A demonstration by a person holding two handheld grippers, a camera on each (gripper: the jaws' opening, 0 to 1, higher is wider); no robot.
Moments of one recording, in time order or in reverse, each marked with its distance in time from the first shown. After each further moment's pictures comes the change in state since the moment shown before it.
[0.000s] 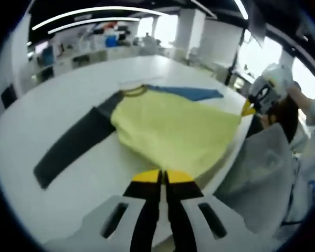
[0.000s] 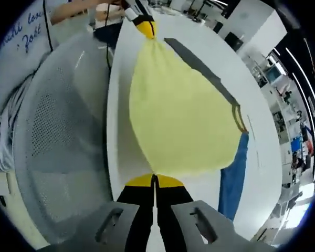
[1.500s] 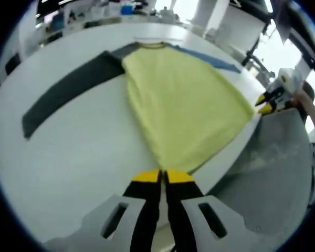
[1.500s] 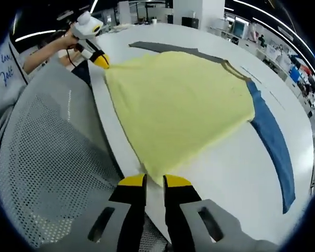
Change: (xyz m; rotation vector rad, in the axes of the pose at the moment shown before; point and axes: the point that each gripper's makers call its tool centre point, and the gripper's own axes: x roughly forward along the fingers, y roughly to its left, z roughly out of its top) left arm 0.021 0.022 -0.092 -0.138 0.203 0.041; right arm 0.043 0.037 -0.049 0.488 -0.138 0.008
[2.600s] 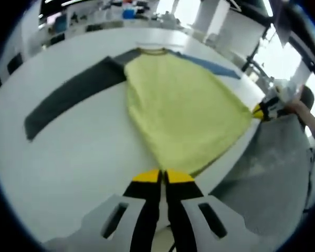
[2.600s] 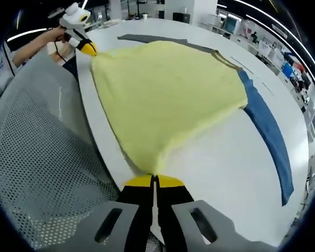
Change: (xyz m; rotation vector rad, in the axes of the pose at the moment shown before) left arm -0.014 0.001 0.021 -0.033 -0.086 0.000; right arm 0.007 -0.020 -0.011 -0.003 0.028 -0.092
